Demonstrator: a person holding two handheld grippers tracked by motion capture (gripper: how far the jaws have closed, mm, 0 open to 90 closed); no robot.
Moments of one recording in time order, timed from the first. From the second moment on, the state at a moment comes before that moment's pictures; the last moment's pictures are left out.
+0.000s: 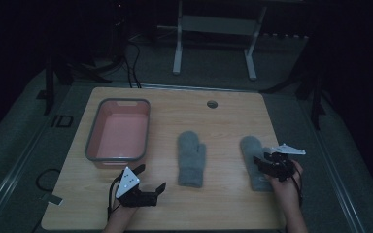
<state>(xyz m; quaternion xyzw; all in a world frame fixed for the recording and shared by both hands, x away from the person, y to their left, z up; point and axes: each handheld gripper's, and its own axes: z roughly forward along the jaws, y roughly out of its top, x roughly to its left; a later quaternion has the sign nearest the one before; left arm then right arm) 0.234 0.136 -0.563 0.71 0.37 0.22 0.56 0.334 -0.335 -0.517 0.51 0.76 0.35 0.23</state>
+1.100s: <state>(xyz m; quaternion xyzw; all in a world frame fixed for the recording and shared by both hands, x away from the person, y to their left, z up) 0.236 0.134 -0.565 0.71 0.37 0.21 0.56 0.334 -0.341 -0.541 0.53 0.74 0.35 0.22</state>
